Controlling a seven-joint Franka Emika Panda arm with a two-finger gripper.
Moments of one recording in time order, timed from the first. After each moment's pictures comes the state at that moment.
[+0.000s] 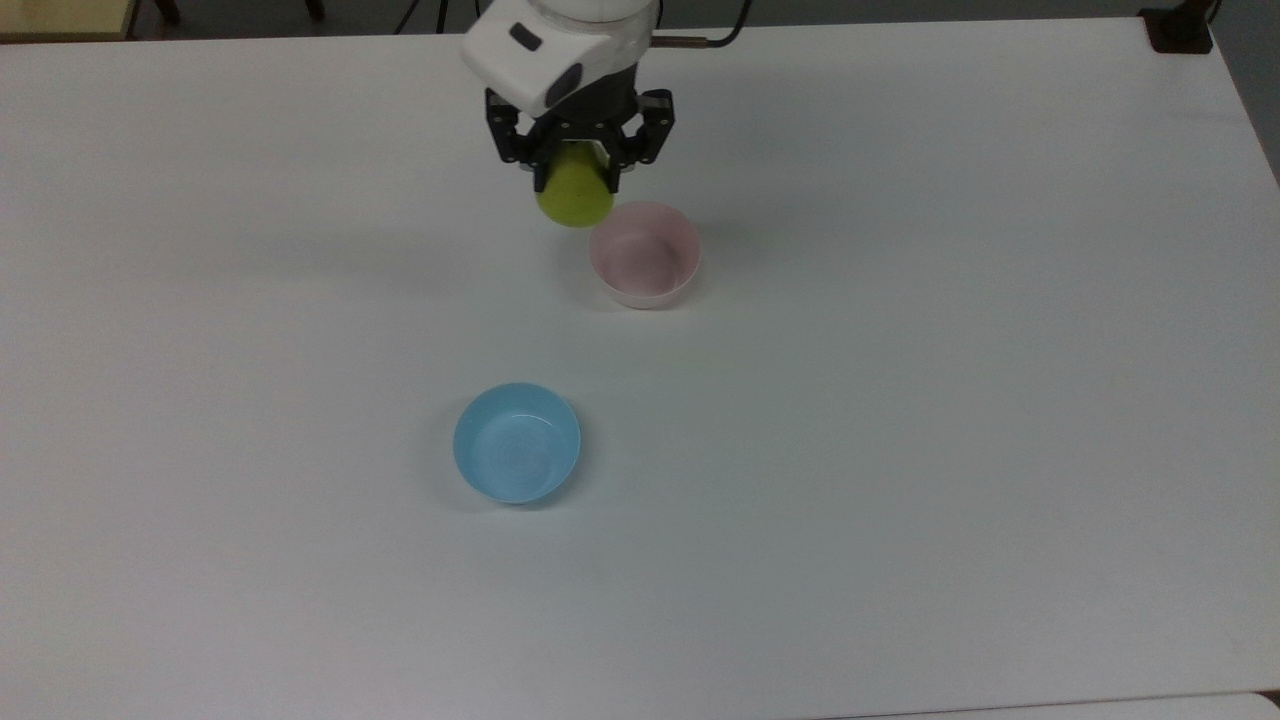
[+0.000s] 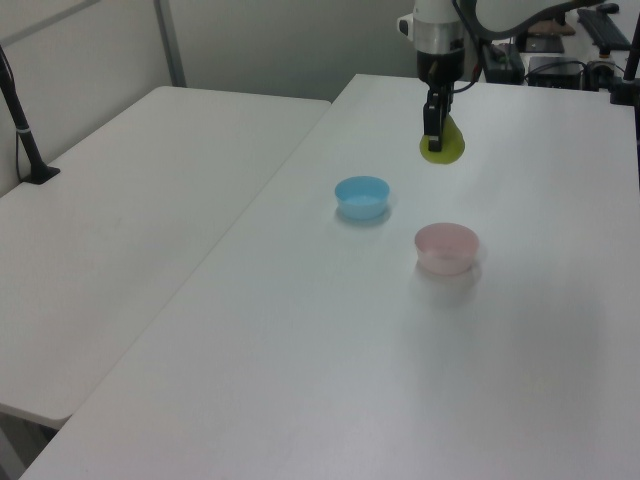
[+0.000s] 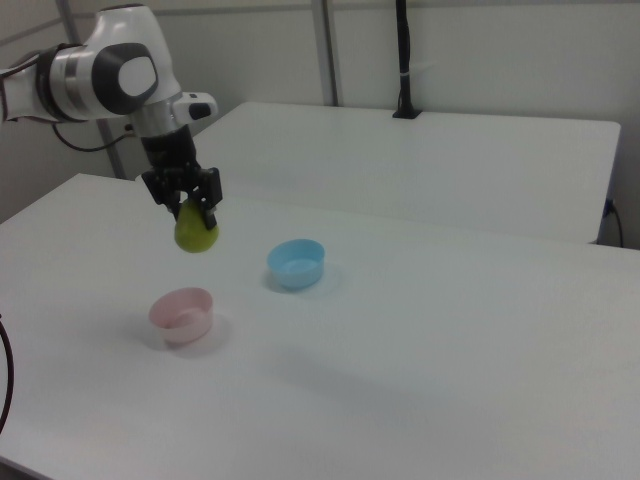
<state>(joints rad) 0.17 0.16 -0.02 -1.65 -0.11 1.80 0.08</state>
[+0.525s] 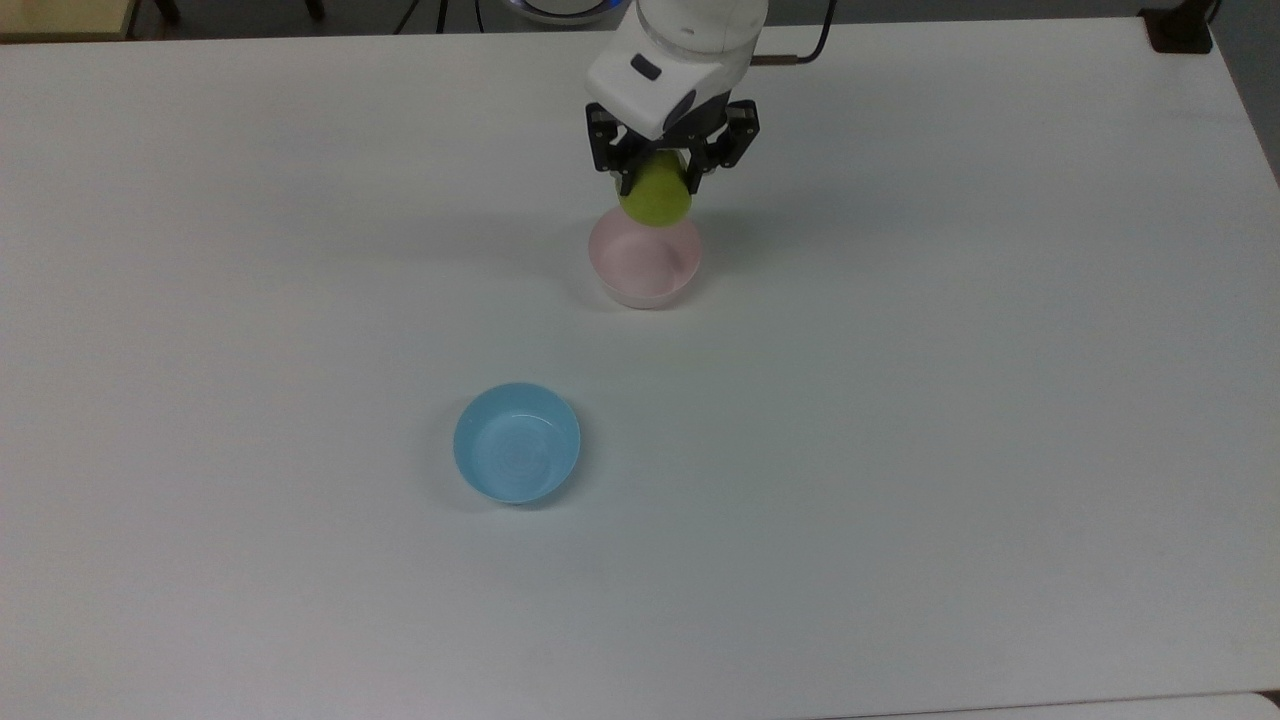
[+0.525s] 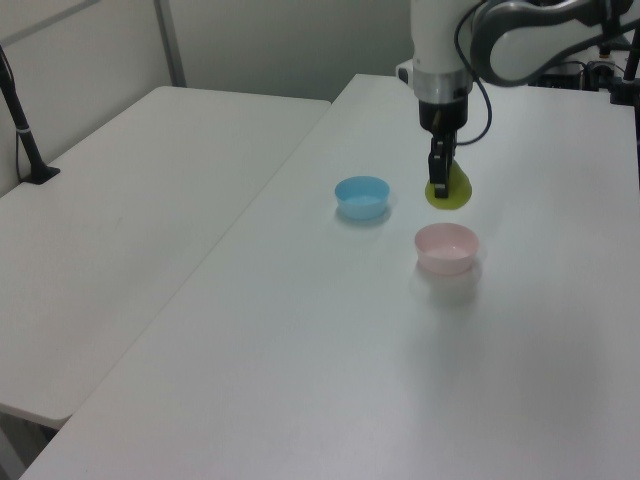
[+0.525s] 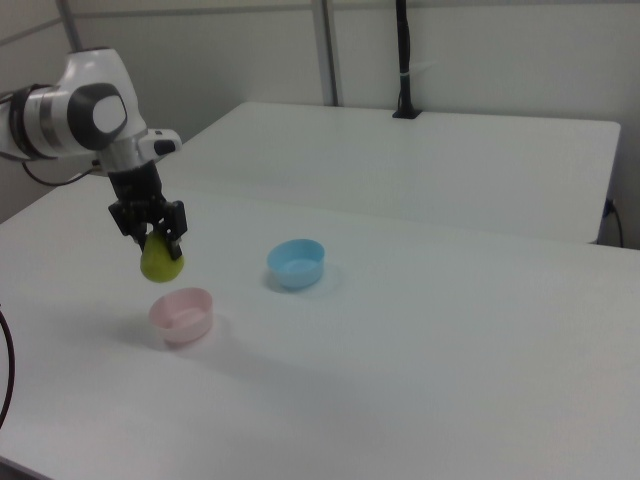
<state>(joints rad) 0.28 0.15 -0.01 -1.80 -0.10 1.88 0.16</state>
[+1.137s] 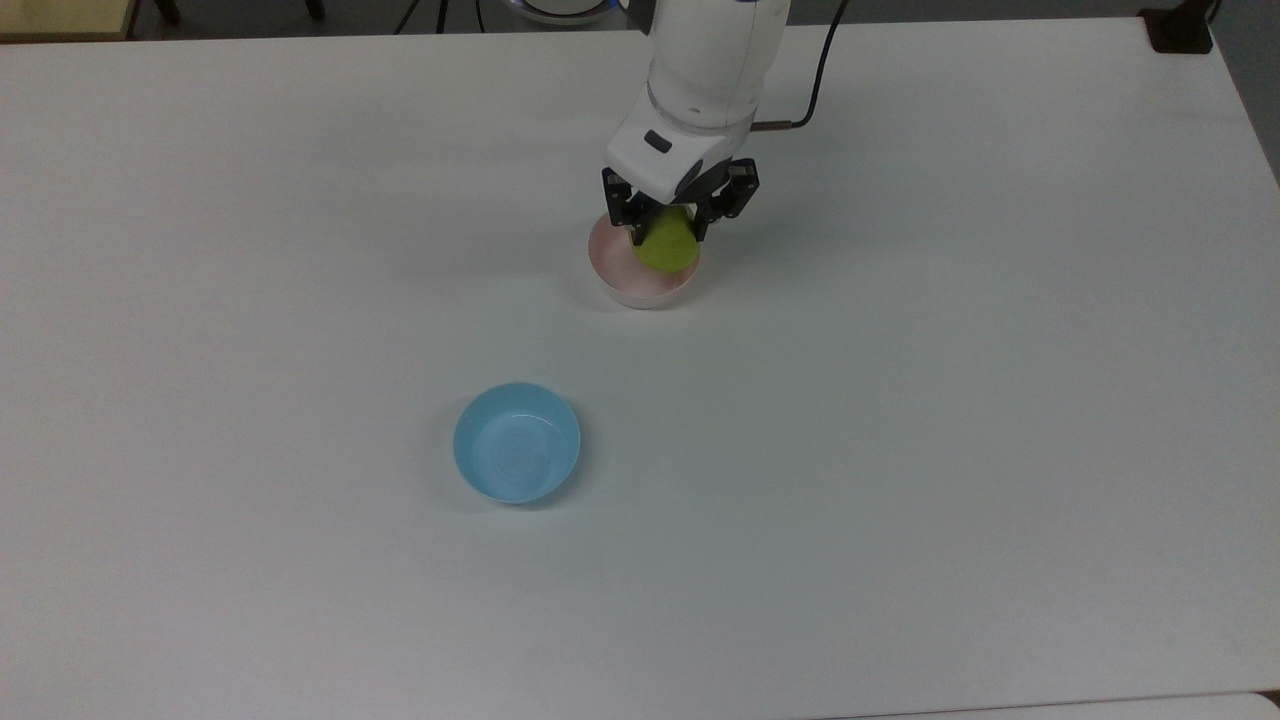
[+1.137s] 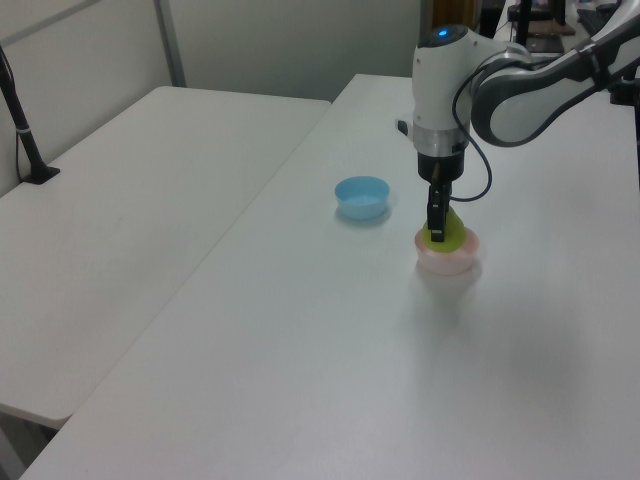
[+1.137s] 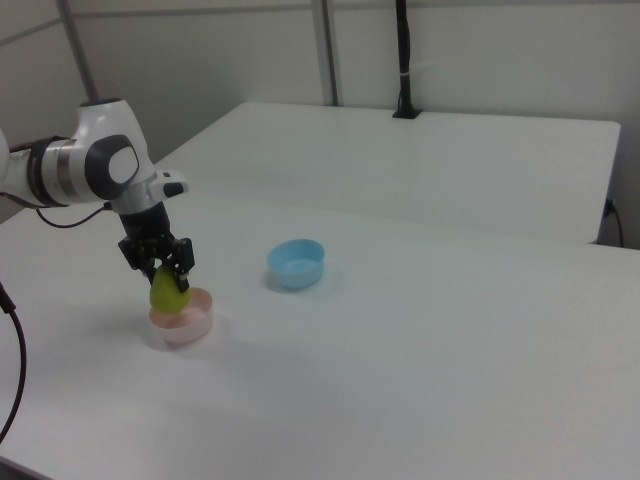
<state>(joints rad) 0.28 0.20 0.00 -1.93 -0.10 2.10 0.16</state>
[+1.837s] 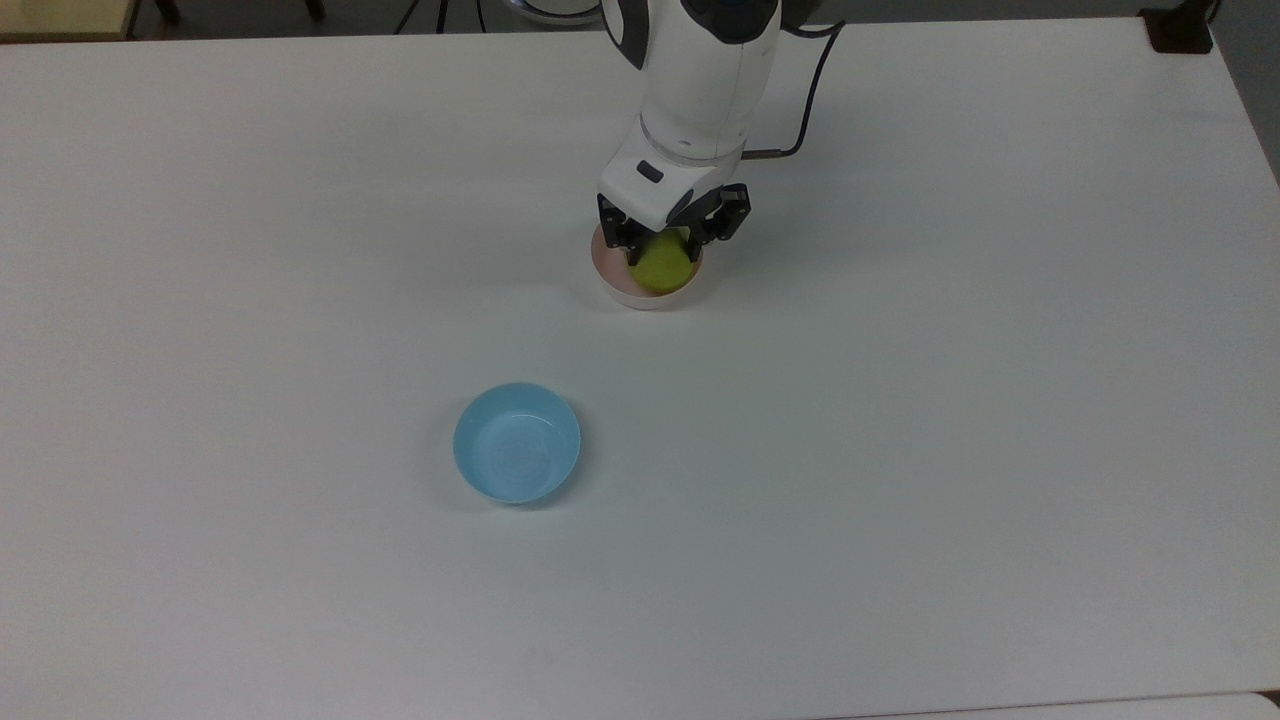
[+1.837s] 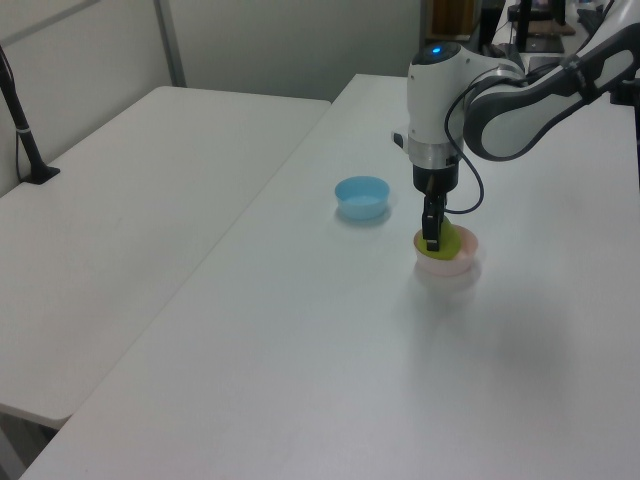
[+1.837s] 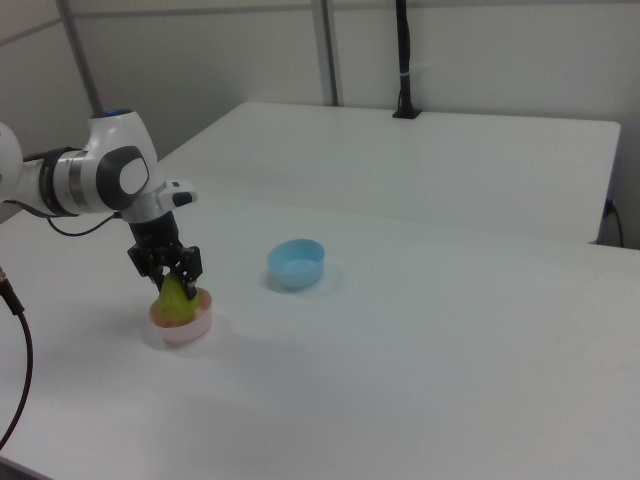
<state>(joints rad) 0.27 0.25 0.00 -1.93 -0.10 2.14 0.16</state>
